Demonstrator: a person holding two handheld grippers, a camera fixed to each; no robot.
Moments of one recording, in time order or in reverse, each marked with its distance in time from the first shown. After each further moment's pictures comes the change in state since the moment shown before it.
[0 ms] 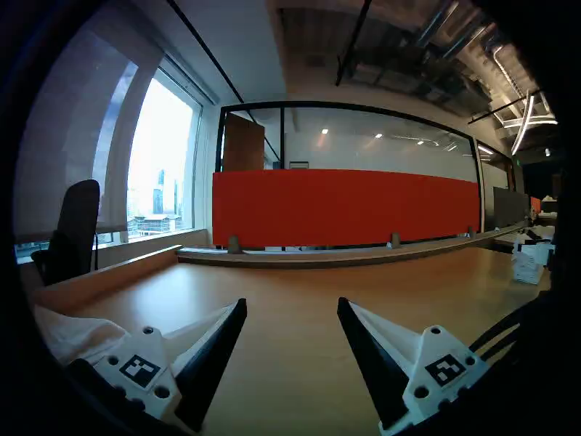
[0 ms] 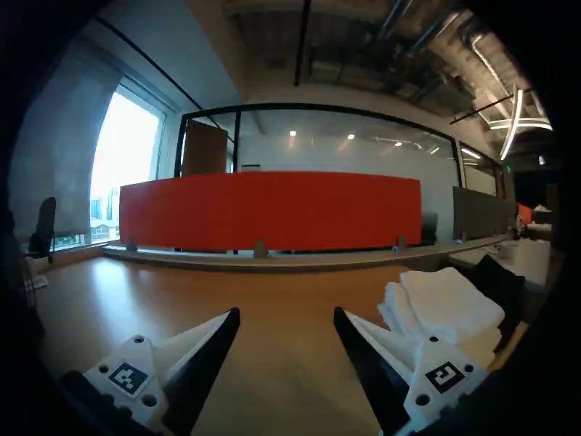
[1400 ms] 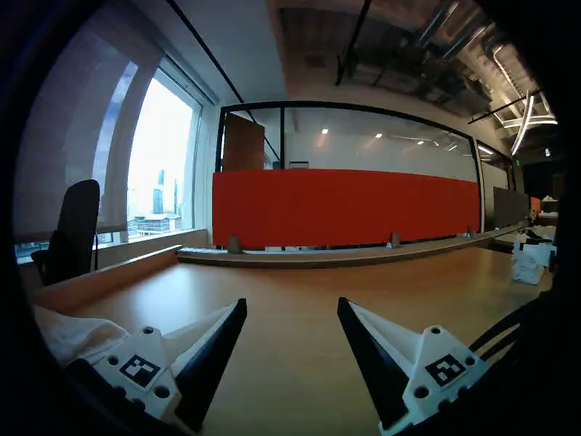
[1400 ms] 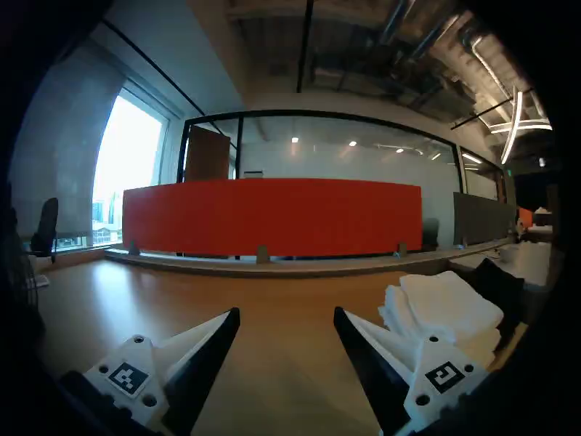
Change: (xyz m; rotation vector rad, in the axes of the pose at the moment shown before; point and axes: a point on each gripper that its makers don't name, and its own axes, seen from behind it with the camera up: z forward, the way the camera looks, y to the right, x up) left arm 0.001 -0.001 0.000 0.000 0.000 0.000; right arm 0.005 -0.003 -0.006 0.009 0.030 -0.004
